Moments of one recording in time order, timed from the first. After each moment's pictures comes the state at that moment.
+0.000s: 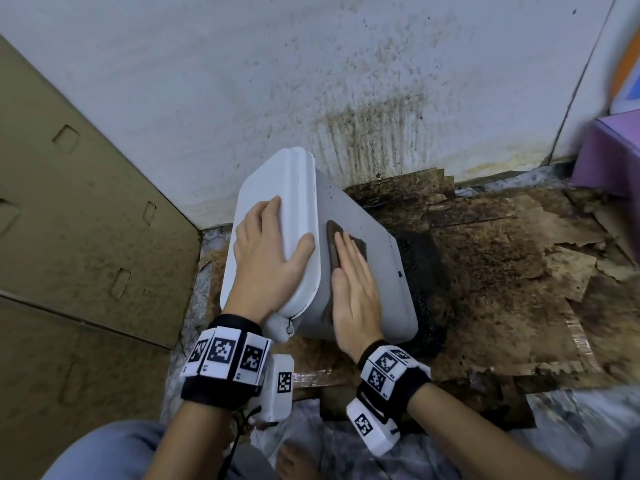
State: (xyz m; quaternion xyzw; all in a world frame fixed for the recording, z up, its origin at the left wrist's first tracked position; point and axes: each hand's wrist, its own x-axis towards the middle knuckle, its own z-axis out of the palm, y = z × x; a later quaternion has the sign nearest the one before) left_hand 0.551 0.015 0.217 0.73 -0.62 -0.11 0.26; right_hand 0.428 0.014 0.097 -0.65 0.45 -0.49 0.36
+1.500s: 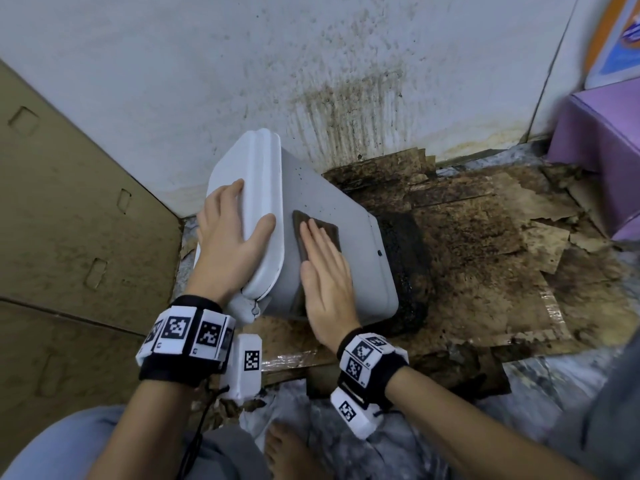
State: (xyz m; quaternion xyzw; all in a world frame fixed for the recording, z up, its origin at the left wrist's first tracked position) left_hand 0.569 0.018 0.211 0.73 -0.61 -0.13 0.29; right_hand 0.428 0.031 0.094 -0.69 0.44 -0.46 0.35
